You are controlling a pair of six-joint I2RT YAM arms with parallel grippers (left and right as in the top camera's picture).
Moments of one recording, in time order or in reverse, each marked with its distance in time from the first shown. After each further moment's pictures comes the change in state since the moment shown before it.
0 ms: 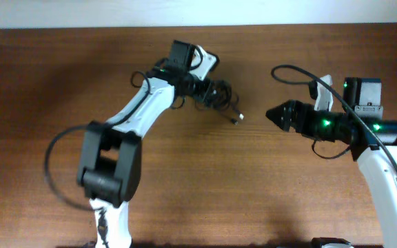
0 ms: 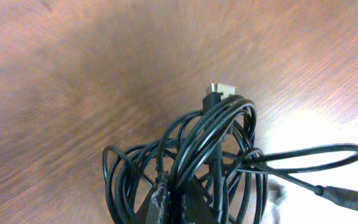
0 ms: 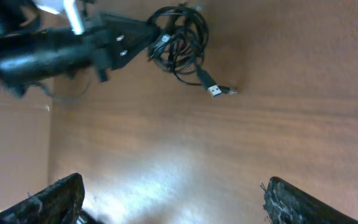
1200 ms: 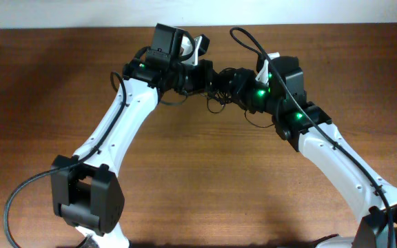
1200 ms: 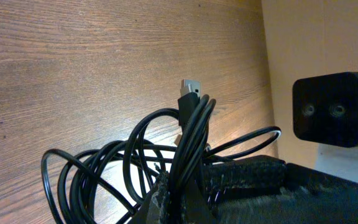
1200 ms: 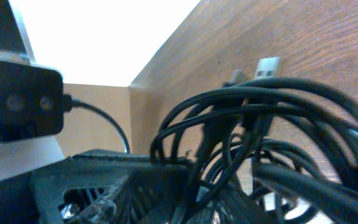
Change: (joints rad) left arm 0.011 -0.215 0.037 -0.169 0.348 -0.586; right arm 0.389 0.246 0.010 0.715 0.262 0.785
